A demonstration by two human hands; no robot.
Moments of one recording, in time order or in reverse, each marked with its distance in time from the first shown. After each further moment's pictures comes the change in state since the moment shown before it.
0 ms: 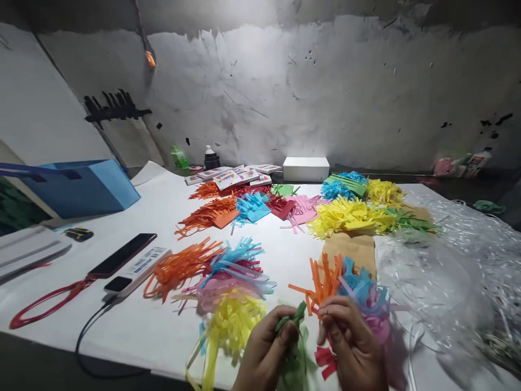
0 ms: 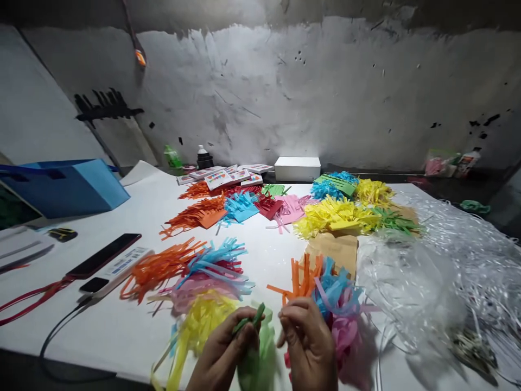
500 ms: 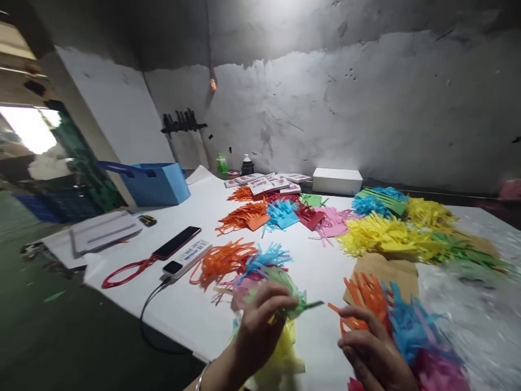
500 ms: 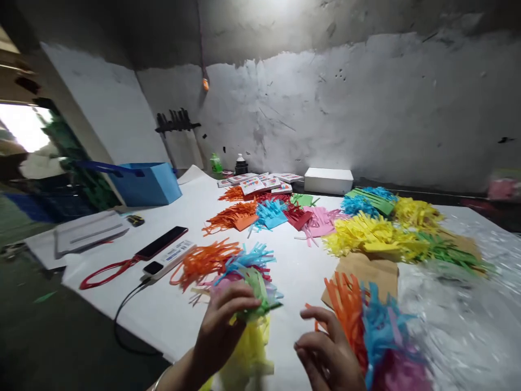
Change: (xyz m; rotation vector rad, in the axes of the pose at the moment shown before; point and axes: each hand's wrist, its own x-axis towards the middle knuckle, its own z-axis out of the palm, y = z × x) left_hand 0.029 0.027 -0.076 0.768 0.169 0.952; right_hand 0.014 0.002 0.003 -0.149 -0.263 -0.235
